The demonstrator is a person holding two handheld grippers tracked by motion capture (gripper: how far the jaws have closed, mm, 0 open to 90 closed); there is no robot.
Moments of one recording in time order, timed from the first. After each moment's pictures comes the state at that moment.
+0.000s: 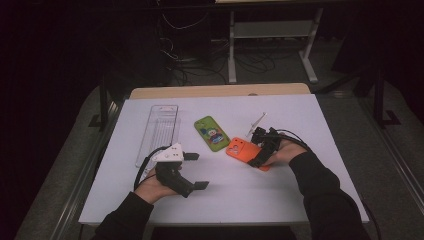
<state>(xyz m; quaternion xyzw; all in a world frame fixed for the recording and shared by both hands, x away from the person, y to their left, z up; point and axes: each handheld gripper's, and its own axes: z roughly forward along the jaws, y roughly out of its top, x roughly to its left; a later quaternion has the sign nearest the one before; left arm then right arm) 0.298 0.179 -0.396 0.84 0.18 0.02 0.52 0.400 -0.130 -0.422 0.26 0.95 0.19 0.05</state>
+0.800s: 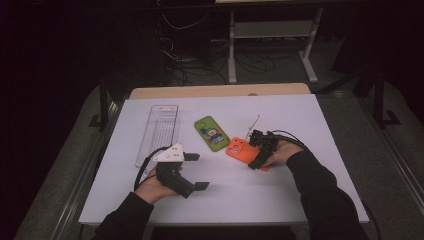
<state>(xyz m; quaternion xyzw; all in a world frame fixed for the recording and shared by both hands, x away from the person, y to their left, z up) 0.298 0.178 -0.396 0.84 0.17 0.02 0.52 0.406 -0.125 -0.434 0.24 0.96 0.15 0.03</state>
